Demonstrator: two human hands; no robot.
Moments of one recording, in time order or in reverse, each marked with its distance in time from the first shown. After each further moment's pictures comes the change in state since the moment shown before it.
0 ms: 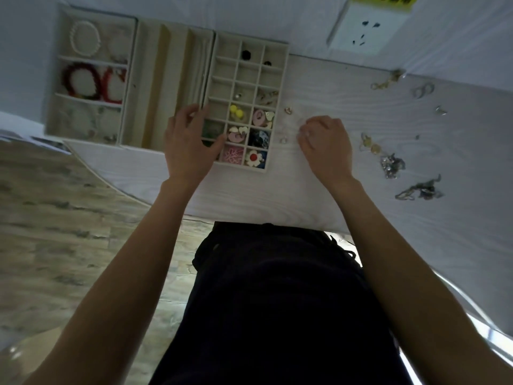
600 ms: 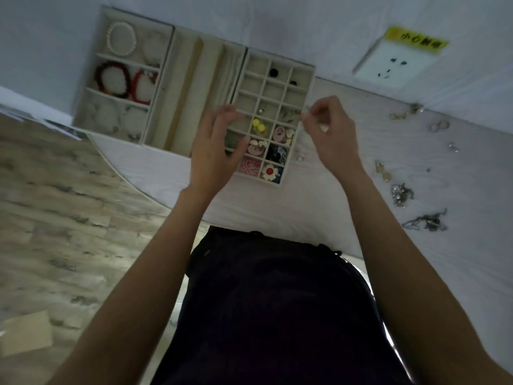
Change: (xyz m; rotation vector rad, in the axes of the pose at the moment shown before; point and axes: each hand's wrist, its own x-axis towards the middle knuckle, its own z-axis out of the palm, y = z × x) left_hand -0.003 0.016 -0.011 -0.300 0.257 0.222; right_hand 0.046 -0.048 -0.025 0.521 -0.062 0.035
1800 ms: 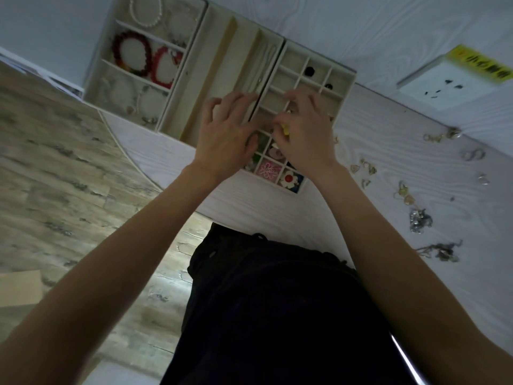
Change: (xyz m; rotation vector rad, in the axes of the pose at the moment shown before) left_hand 0.018 -0.034 -0.004 0.590 -0.242 0.120; right_hand 0.029 -0.018 0.077 -0.593 -0.230 -0.356
